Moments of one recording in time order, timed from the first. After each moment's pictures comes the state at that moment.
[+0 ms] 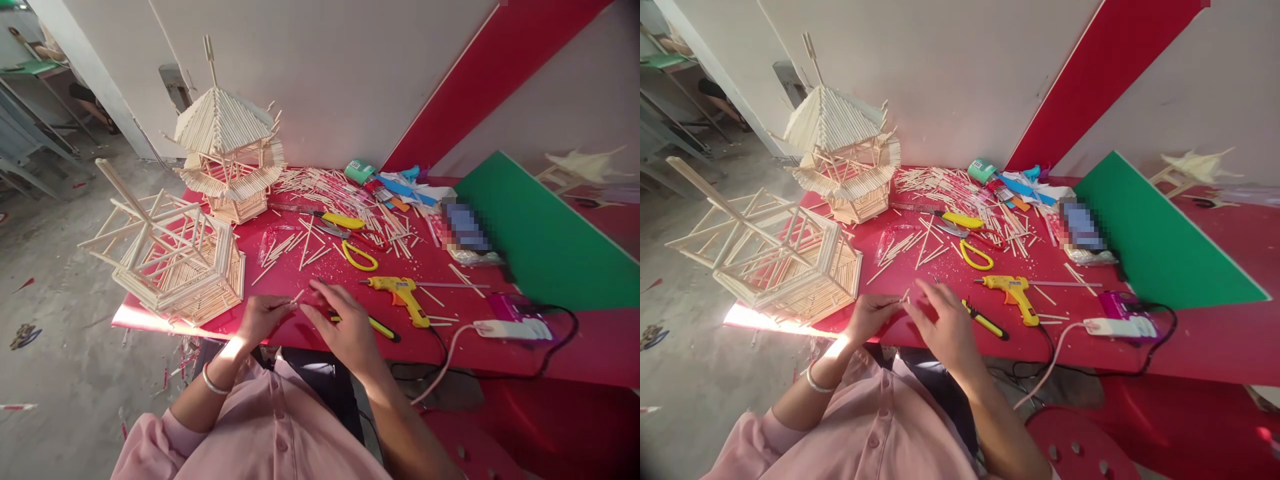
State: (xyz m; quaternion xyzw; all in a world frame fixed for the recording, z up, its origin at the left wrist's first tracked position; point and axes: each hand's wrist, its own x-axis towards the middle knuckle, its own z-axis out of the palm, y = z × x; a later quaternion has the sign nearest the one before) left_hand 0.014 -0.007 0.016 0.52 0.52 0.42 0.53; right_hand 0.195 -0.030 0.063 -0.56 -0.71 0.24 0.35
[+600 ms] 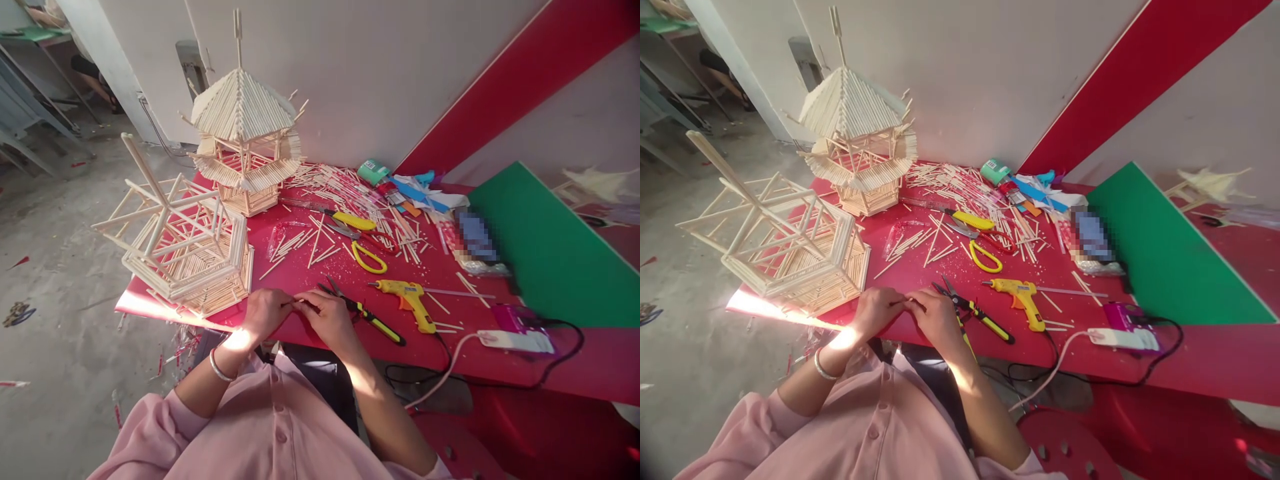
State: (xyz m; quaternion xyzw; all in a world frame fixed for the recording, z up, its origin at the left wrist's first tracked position) left_hand 0.004 -0.002 0.010 0.74 0.59 0.20 0.27; right_hand 0.173 -0.009 0.020 -0.51 -0.75 0.29 0.30
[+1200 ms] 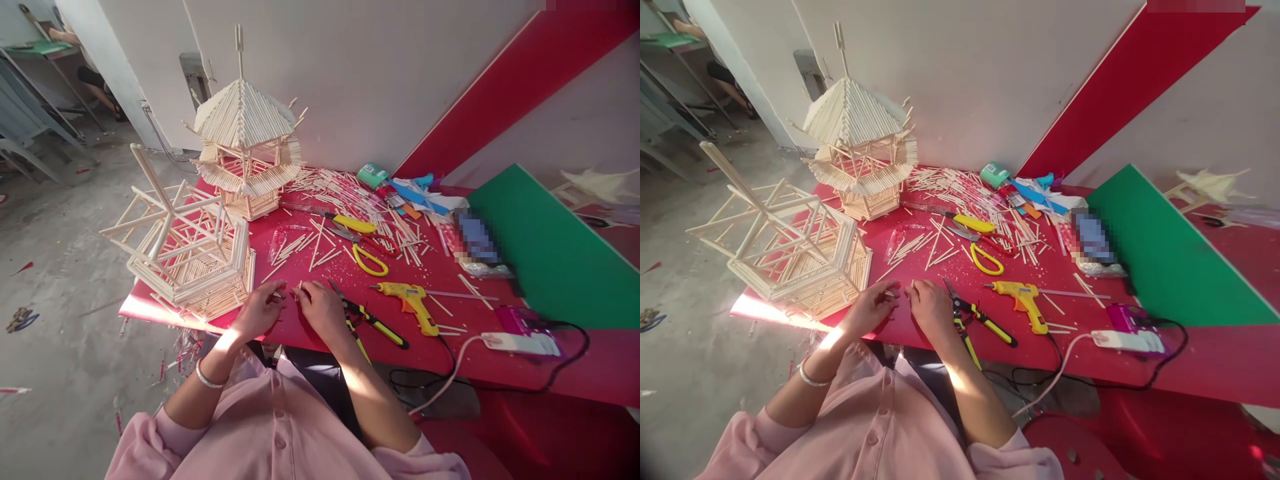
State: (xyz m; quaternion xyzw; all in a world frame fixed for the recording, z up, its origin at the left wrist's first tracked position) left_hand -0.017 -0.001 0.000 0.53 0.52 0.39 0.54; right_hand 0.150 0.011 0.031 -0.62 -0.76 0.14 0.12
